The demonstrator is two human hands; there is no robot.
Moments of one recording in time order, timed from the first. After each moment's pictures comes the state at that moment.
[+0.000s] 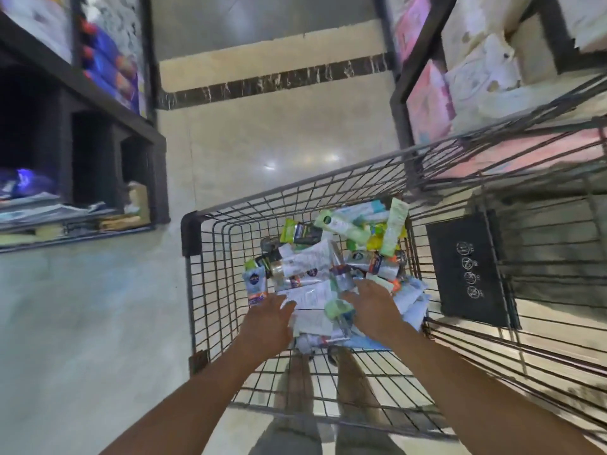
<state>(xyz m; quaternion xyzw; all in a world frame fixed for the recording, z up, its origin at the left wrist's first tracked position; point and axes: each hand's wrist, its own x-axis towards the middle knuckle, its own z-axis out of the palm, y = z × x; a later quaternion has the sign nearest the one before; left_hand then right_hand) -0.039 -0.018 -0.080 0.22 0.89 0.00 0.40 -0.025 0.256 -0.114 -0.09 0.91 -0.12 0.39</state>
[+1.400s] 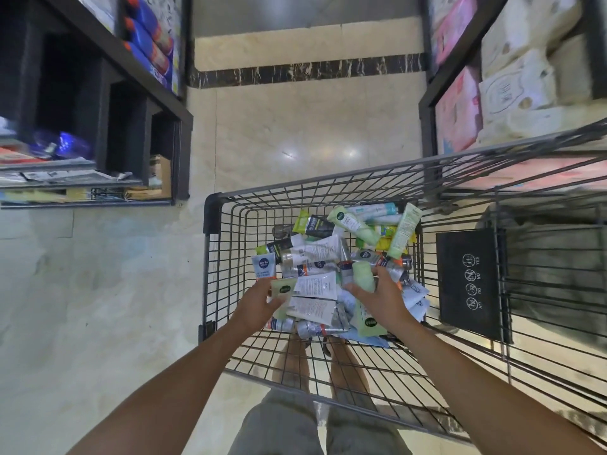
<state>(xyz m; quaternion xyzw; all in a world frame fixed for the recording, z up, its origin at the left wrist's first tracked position) -0.026 -0.050 -0.081 -0.10 0.86 0.37 0.33 -0.044 0.254 -0.067 0.22 0.79 -0.48 0.32</state>
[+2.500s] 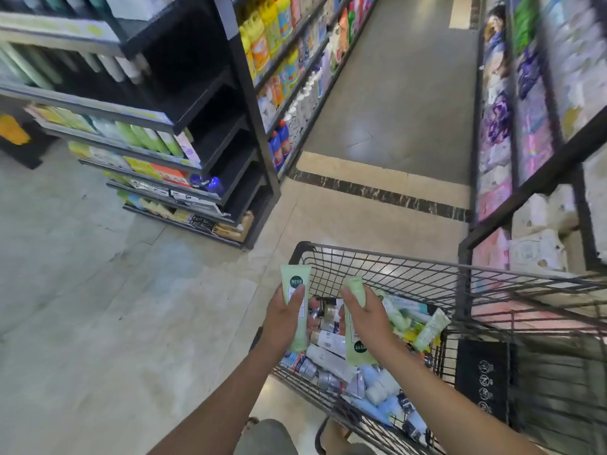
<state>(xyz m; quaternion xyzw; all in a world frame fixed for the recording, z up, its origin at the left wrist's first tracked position) -0.003 -0.025 0.147 -0.32 0.64 0.70 0.01 -0.061 0.143 0.149 0.02 0.74 -0.63 0.24</state>
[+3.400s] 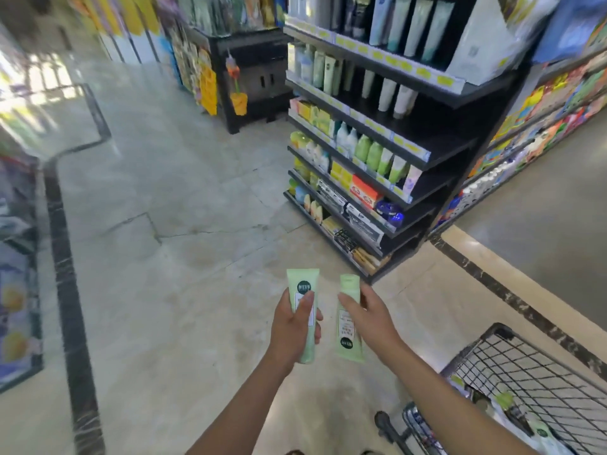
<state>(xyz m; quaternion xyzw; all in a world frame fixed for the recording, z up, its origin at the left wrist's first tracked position) 0.282 -0.338 0.204 -0.42 0.53 0.68 -0.28 0.145 -0.251 0.218 -0.22 0.76 -0.50 0.35</state>
